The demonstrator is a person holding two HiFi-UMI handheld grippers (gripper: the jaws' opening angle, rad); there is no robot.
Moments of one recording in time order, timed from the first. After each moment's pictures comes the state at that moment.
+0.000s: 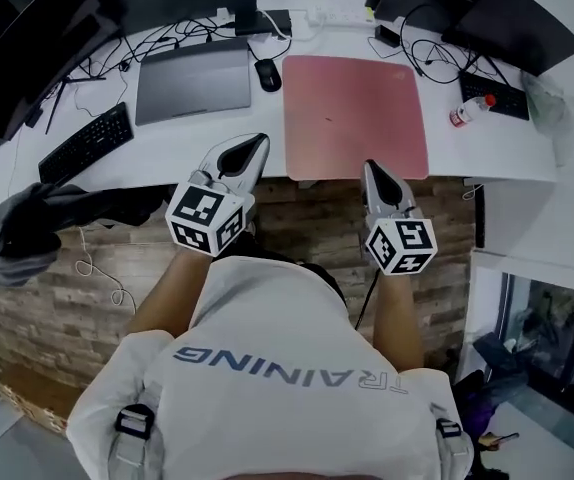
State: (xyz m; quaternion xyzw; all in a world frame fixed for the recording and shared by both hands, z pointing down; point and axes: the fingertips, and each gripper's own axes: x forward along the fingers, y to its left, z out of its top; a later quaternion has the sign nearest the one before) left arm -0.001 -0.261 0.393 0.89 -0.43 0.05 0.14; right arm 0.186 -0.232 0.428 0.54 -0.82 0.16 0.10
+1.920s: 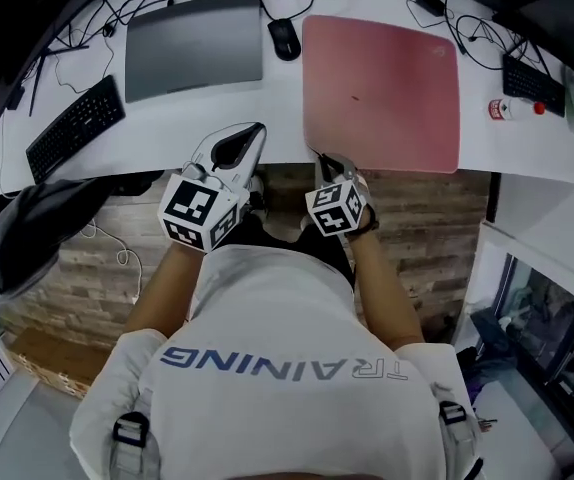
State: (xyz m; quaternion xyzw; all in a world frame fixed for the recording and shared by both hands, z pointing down) left arm -0.038 -0.315 0.479 0.88 -0.42 0.11 0.20; right arm 0.085 -0.262 0.672 0.40 -0.78 0.15 0.46
